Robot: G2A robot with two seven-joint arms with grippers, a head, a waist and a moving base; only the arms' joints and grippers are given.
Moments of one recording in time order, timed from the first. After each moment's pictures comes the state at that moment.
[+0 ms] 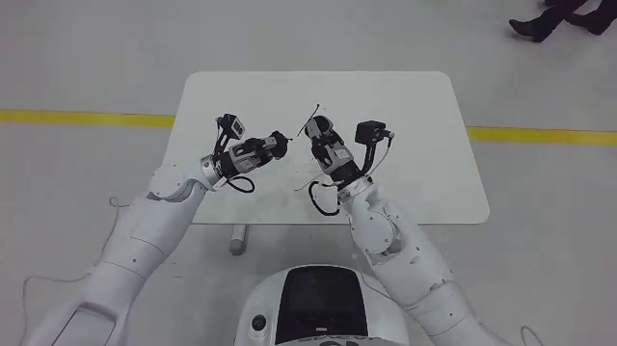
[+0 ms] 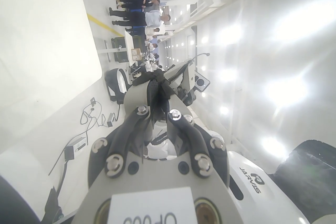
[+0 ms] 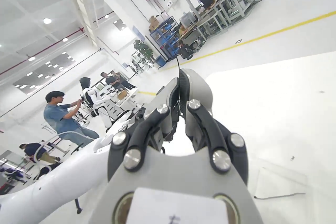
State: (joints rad) left arm 1.08 -1.07 -1.03 -1.18 -0.76 -0.34 -0.97; right arm -1.39 -1.46 1.03 -1.60 -0.72 -0.16 -0.12
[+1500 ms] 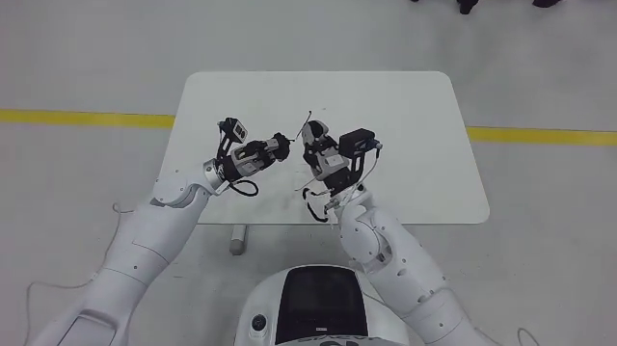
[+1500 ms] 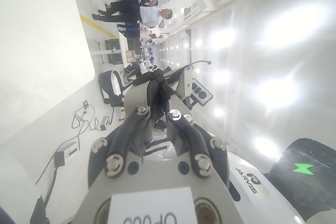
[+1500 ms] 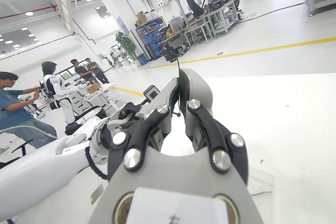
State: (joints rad) left arm 1.13 -1.07 -1.04 -1.22 -0.78 -0.34 -0.94; right arm -1.41 -1.47 0.97 -1.61 -0.97 -0.06 -0.20
